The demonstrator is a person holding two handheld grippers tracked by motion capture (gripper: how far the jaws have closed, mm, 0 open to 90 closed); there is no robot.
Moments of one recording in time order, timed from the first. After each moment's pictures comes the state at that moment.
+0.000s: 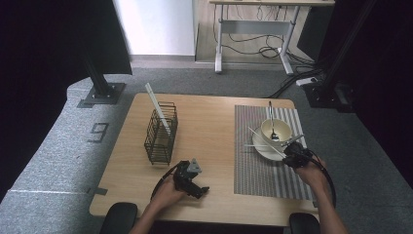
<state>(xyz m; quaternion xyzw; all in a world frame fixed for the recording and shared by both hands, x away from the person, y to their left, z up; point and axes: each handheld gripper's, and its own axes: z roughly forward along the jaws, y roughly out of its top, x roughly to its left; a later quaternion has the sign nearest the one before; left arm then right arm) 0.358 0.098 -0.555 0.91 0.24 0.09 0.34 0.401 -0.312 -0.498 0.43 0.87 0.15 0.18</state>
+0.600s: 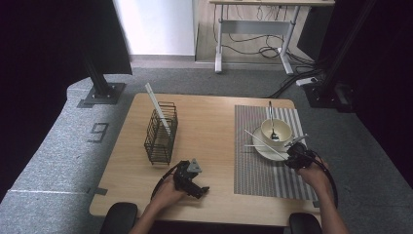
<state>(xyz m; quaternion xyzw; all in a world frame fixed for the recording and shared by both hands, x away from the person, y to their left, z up) 0.358 0.098 -0.555 0.91 0.24 0.09 0.34 0.398 -0.321 -0.500 0.45 0.86 0.16 0.18</state>
